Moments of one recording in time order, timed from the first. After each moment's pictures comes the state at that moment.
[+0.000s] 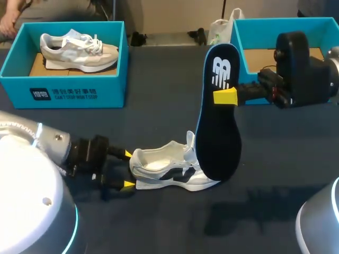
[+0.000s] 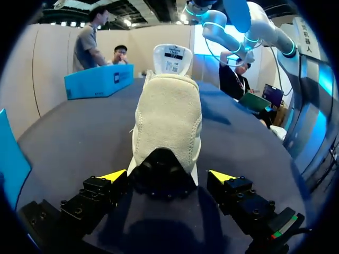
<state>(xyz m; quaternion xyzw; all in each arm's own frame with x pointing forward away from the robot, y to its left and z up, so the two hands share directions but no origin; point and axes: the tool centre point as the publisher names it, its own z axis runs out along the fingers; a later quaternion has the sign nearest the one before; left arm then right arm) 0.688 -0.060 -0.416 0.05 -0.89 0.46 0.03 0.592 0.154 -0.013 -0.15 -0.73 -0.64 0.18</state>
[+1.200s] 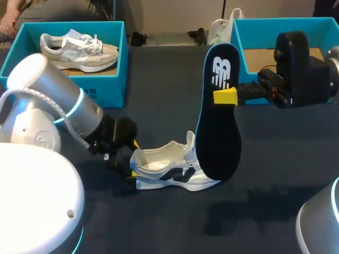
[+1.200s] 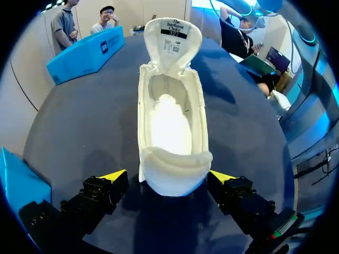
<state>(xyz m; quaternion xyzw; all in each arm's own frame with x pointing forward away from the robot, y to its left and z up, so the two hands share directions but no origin) 0.705 -0.067 -0.380 0.01 -0.97 0.25 0.01 0.592 0.154 -0.013 -0.15 -0.73 -0.64 0.18</state>
